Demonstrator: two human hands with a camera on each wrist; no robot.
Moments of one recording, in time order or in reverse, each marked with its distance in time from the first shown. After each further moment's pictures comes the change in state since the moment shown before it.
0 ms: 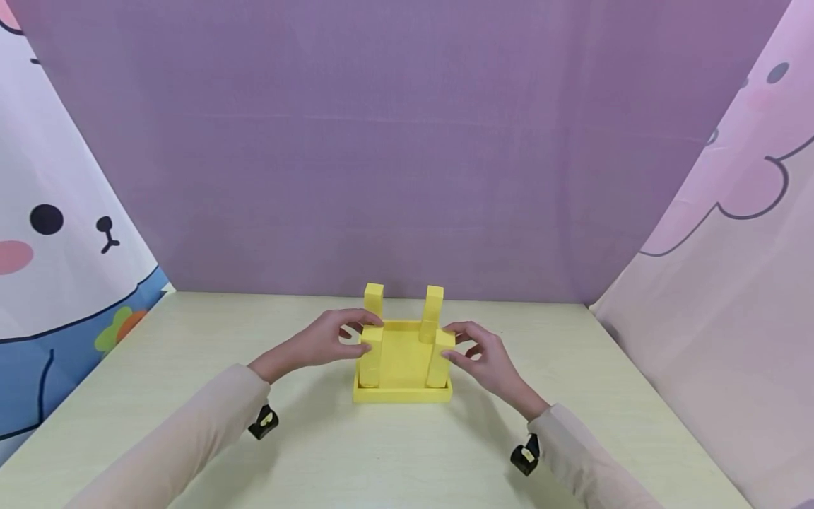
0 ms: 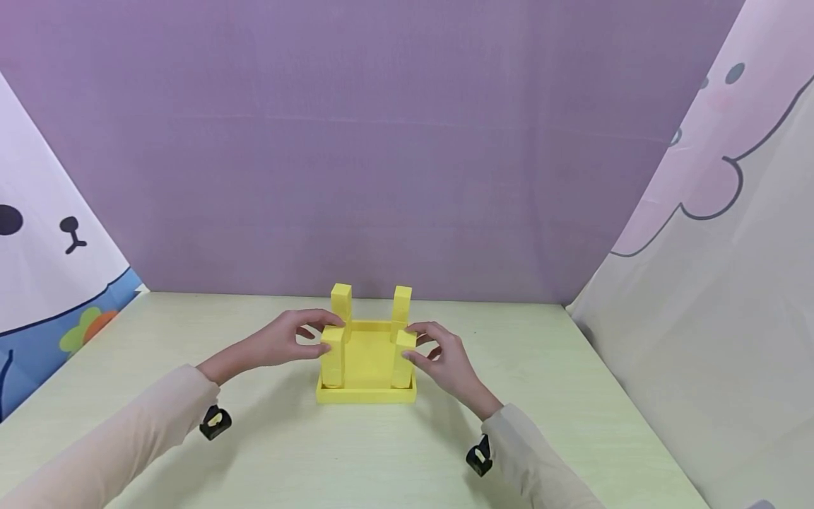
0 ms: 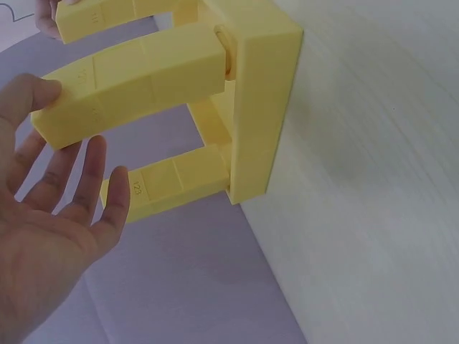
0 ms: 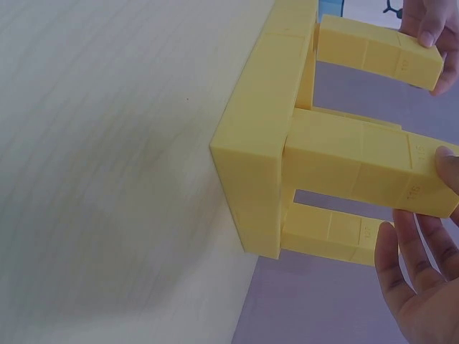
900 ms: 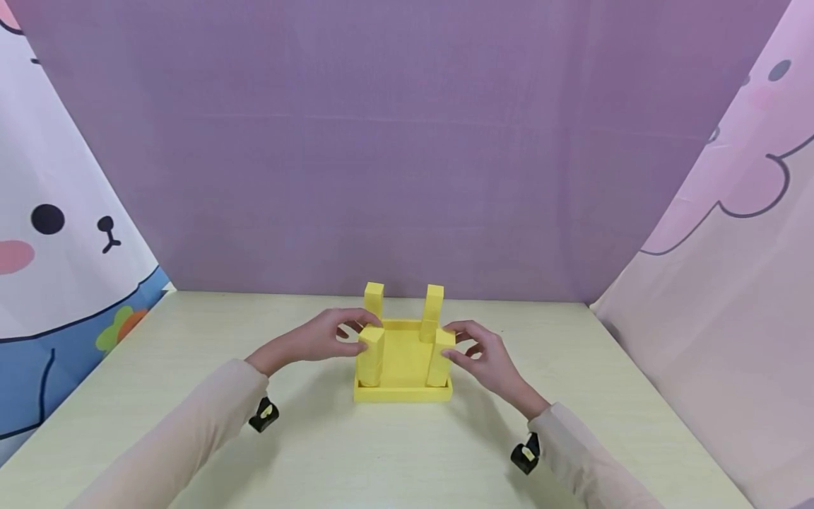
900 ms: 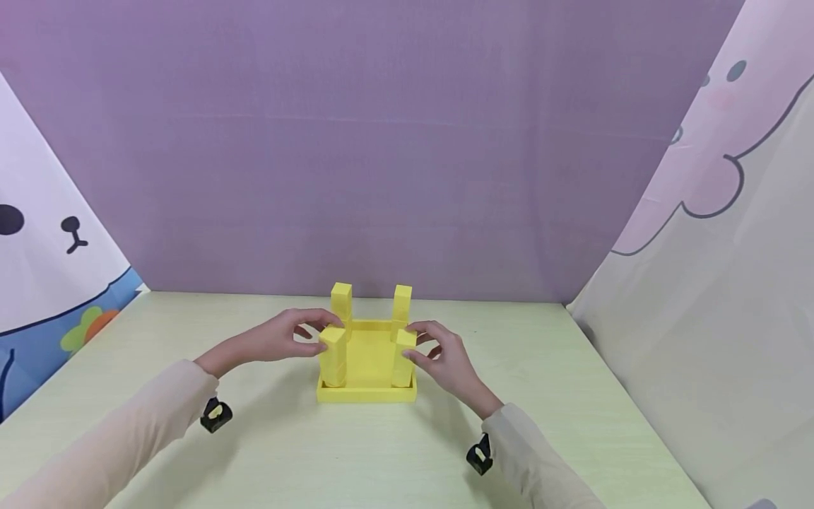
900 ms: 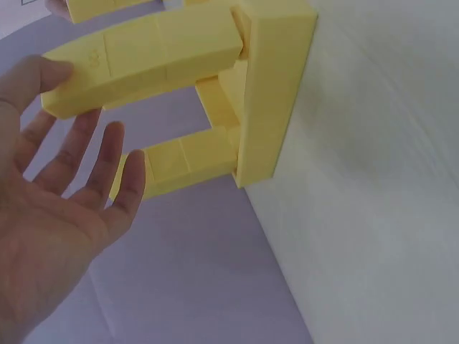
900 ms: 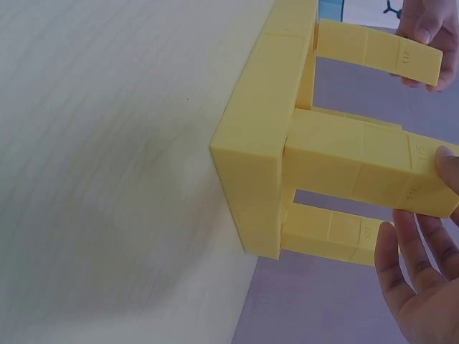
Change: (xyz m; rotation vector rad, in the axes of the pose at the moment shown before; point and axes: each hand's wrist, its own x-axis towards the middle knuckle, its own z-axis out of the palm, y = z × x) left_hand -0.001 -0.004 -0.008 -0.019 -0.089 -0.014; right_hand 0.000 -0.005 -0.001 -0.002 0.004 -0.010
